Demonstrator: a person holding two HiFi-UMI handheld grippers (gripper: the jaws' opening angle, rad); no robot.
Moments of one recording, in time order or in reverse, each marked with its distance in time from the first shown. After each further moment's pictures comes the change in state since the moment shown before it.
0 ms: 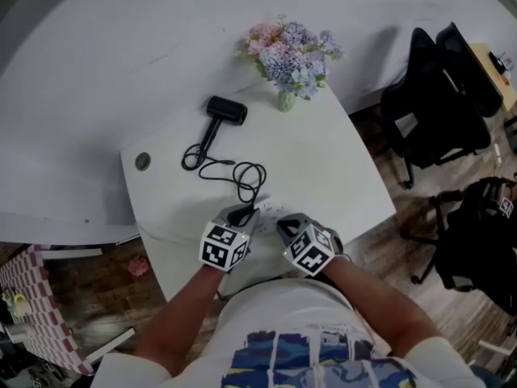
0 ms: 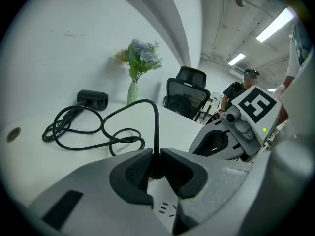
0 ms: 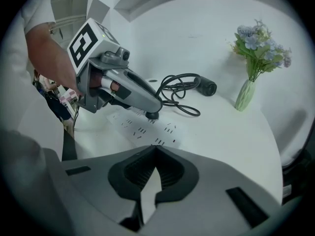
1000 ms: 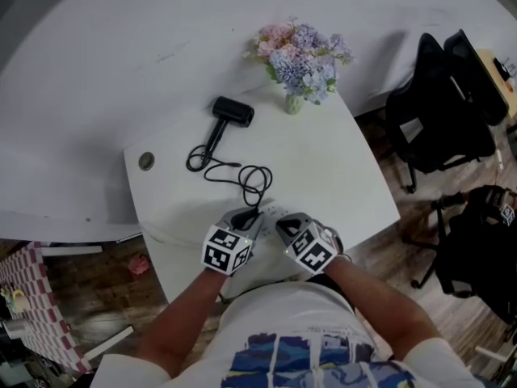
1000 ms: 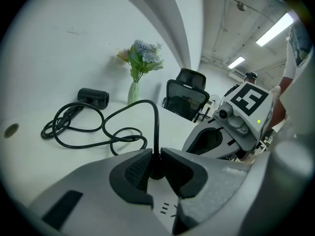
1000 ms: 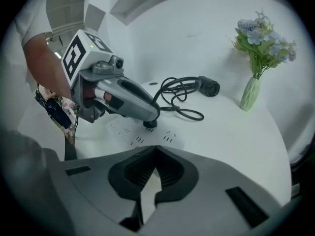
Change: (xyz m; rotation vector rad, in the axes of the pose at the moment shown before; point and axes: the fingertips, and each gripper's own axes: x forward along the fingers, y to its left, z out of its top) left arm -0.001 0.003 -0.002 -0.018 -0.018 -0.023; right arm 0.010 -0.001 0.020 0.035 -0.040 0.059
